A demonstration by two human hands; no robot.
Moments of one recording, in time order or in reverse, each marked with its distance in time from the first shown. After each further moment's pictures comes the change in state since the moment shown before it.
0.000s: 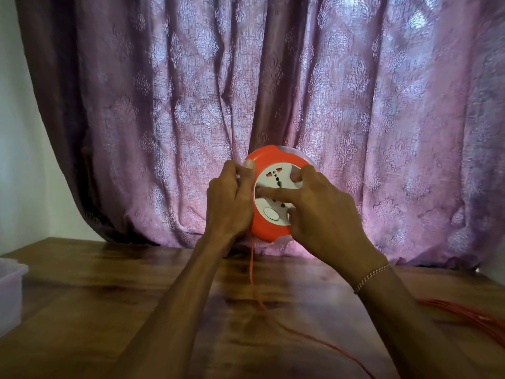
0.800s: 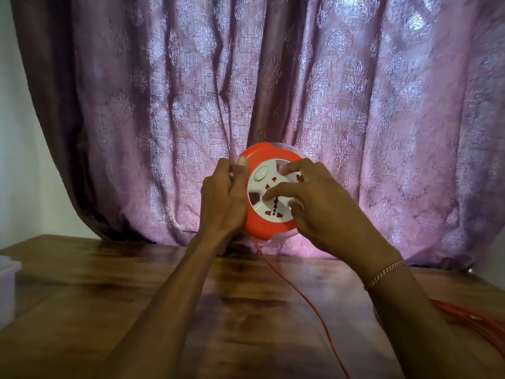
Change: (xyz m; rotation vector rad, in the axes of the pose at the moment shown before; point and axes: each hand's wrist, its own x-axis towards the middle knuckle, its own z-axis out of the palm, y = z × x) left_hand 0.000 0.002 -0.005 -0.006 0.002 -0.024; right_hand 0.005 0.011 -0.010 0.189 -0.035 -0.072
